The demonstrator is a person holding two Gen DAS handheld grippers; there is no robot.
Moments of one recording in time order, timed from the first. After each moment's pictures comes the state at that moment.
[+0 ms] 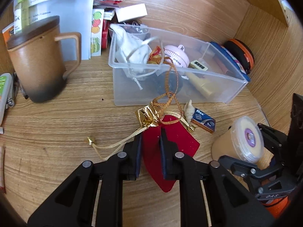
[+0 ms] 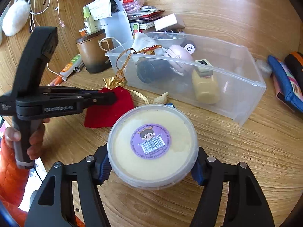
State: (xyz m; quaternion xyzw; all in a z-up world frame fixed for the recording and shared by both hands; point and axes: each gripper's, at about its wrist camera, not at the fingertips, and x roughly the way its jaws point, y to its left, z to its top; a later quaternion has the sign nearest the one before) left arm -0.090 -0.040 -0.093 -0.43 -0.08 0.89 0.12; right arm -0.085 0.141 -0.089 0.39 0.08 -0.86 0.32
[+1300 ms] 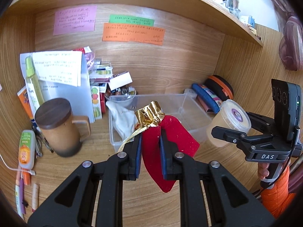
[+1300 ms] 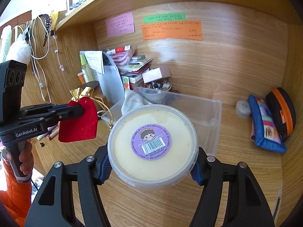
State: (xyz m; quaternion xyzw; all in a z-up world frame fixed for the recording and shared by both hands) left arm -0.075 -0.033 0.012 -0.30 -0.04 0.94 0.13; right arm -0.114 0.167 0.014 0.31 0.05 -0.90 0.31
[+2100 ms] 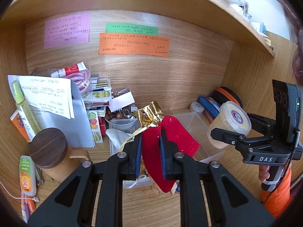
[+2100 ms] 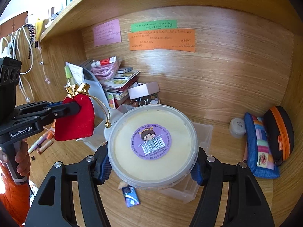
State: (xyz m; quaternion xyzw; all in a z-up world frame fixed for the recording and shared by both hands) left arm -0.140 -0.036 0.027 -0.29 -0.03 0.95 0.13; right arm -0.173 0.163 0.033 0.30 0.06 -0.91 0.29
